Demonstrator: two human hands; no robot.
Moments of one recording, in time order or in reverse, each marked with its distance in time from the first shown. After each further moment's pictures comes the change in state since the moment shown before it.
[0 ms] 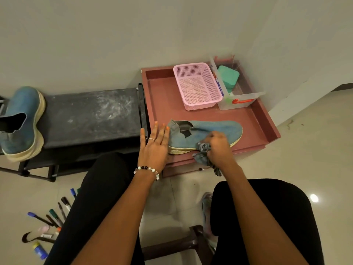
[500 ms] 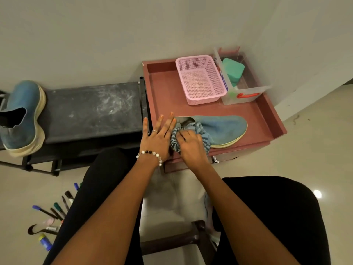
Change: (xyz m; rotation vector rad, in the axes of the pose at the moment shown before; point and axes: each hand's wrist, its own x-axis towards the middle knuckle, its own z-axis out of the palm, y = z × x) left_hand 0.017 -0.004 0.001 0.119 -0.165 0.055; right_hand -0.002 -0.068 0.044 -0.210 0.126 -0.316
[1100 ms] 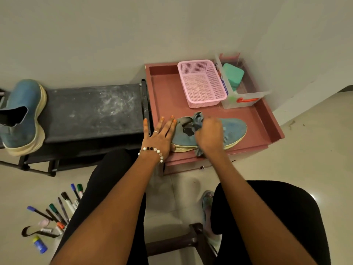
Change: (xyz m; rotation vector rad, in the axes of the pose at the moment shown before) left_hand 0.011 -0.006 0.000 -0.062 -0.087 0.037; right_hand 0.025 0.019 -0.063 0.163 0.018 0.491
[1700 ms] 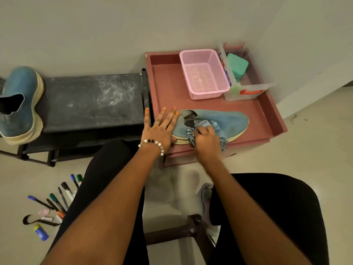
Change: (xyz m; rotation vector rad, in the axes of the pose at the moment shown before) left_hand -0.003 0.002 0.002 0.074 0.043 0.012; right_hand -0.035 0.028 0.051 -0.233 -0.095 -0.222
